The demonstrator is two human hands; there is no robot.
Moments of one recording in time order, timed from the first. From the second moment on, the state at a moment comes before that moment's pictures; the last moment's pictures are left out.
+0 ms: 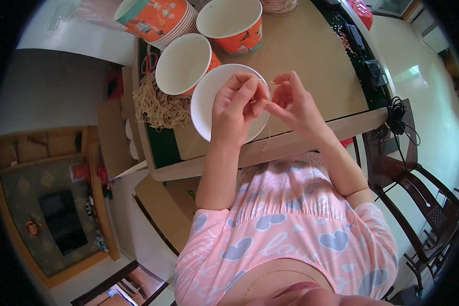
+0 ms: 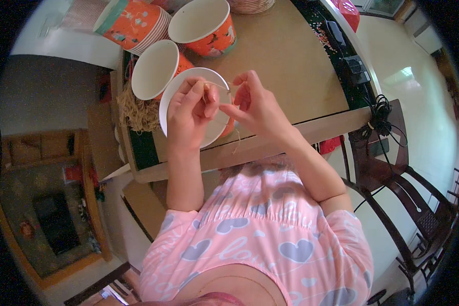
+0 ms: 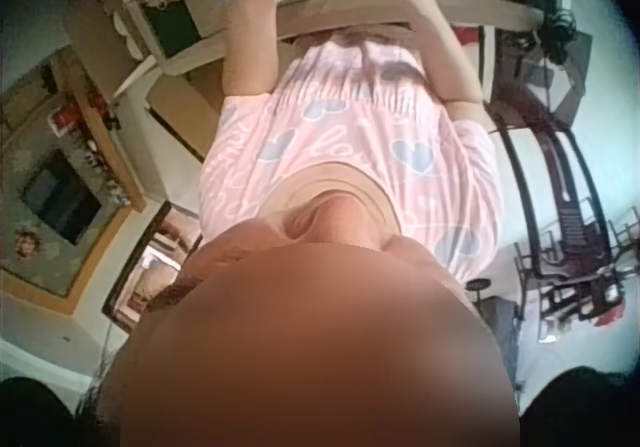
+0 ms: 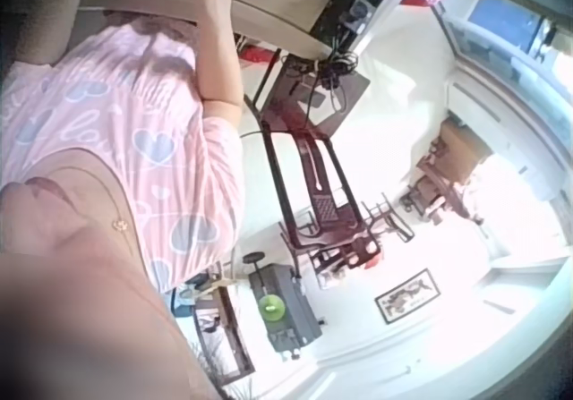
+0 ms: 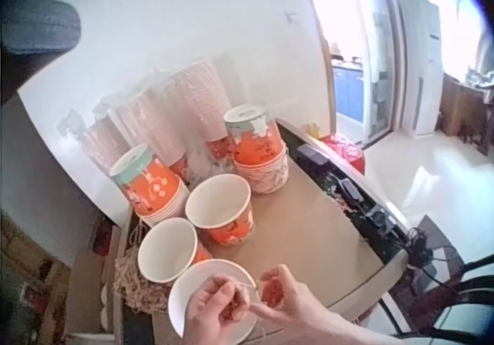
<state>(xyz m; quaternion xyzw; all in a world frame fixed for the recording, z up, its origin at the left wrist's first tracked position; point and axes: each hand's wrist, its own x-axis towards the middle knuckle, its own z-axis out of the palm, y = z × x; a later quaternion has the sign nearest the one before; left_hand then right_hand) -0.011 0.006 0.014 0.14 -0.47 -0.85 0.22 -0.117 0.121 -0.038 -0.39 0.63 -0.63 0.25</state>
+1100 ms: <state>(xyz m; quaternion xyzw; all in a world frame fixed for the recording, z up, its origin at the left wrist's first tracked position) -0.040 -0.059 -0.025 0.23 -0.79 -0.45 0.33 -0.181 0.075 -0.012 -0.61 0.71 -0.35 0.08</state>
